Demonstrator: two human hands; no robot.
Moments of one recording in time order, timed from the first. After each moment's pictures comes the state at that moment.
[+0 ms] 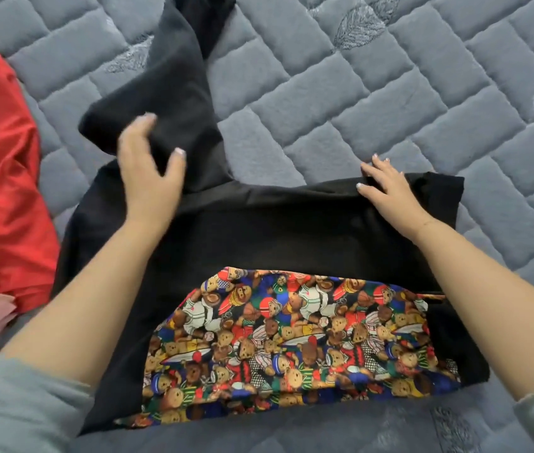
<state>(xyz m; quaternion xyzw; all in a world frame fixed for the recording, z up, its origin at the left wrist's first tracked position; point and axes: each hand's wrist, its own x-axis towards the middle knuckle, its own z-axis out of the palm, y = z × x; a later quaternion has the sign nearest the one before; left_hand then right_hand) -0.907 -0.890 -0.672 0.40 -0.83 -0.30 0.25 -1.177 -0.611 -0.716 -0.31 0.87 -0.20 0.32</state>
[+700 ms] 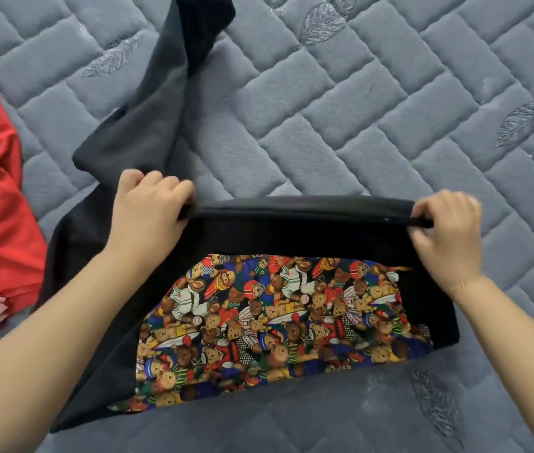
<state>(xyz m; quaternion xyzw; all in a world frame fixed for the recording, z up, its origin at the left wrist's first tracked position) -0.884 -0.830 -0.608 0.19 -0.98 0.02 0.00 -1.130 -0.491 -0.636 -0.38 0.91 -0.16 -0.04</state>
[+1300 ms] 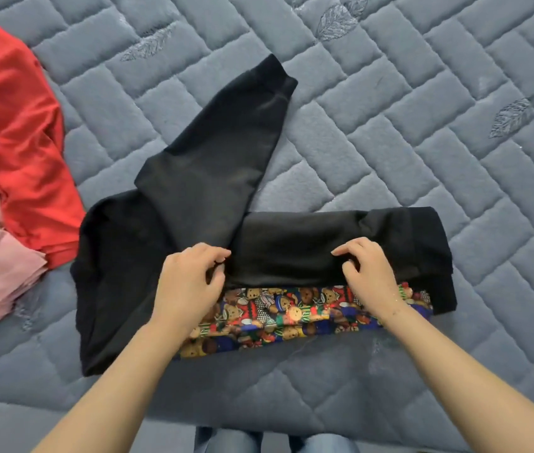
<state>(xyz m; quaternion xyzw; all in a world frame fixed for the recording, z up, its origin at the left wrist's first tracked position) -0.771 -0.724 -0.615 0.32 -0.90 -0.31 0.00 -0.976 -0.508 -0.630 -0.27 0.90 -0.21 0.27</state>
